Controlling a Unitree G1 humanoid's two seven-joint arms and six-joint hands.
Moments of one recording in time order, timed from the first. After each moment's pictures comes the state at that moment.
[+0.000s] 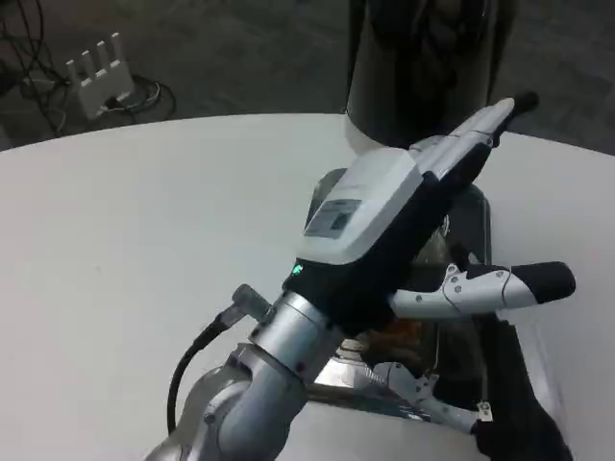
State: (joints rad) left arm -0.54 0.18 -0.32 -0.02 0.55 -0.29 -0.01; right arm 0.00 0.05 0.14 -0.16 -0.47 -0.05 -0.21
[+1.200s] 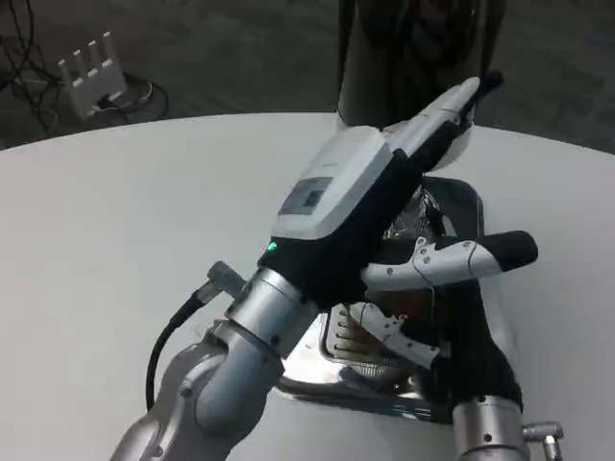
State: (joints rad) left arm -0.59 0.22 -0.27 0.03 0.51 -0.31 -0.01; right arm -0.30 0.08 0.13 0.14 -0.42 -0.03 -0.31
